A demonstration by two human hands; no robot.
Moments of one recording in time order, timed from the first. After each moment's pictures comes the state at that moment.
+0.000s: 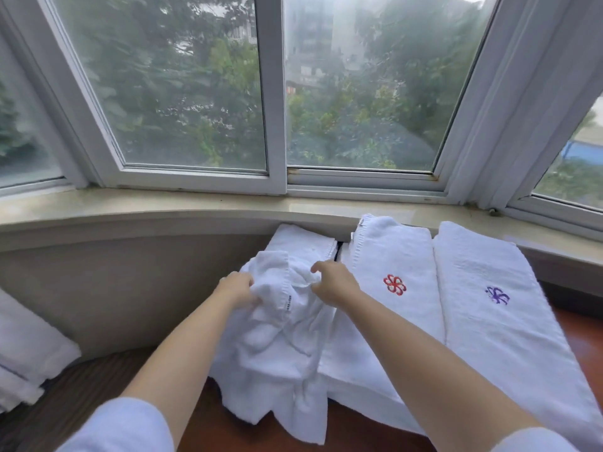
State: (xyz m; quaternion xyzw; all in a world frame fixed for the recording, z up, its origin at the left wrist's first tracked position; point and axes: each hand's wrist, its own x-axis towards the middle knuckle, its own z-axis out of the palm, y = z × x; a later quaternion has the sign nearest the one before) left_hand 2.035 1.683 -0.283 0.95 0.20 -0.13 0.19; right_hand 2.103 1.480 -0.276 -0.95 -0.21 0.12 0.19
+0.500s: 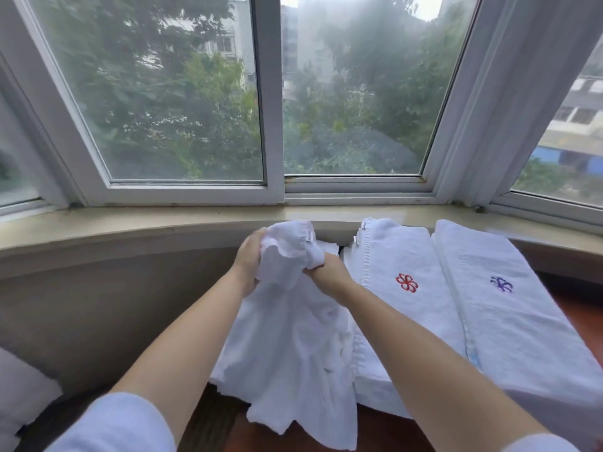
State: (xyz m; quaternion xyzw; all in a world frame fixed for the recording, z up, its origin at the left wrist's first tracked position) left_hand 2.057 1.695 -0.227 0.61 0.16 0.01 0.78; right_hand 2.090 1.533 -0.257 -0.87 -0.10 0.12 0.47
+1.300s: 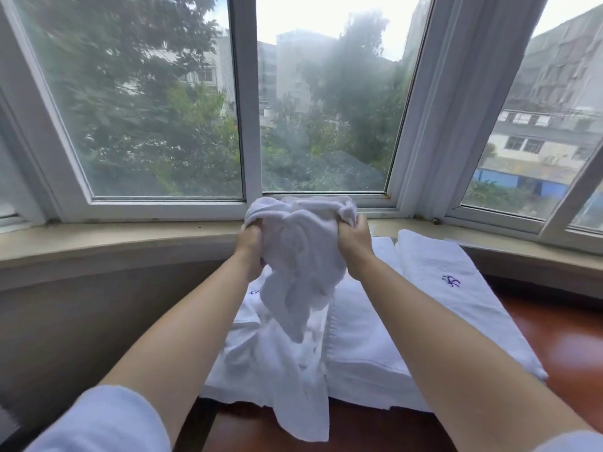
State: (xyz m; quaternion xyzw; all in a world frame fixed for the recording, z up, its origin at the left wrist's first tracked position) left_hand 2.048 1.640 -0.178 0.53 0.15 0.10 0.83; right_hand 2.065 1.470 -0.168 -0.72 0.01 -0.09 0.69
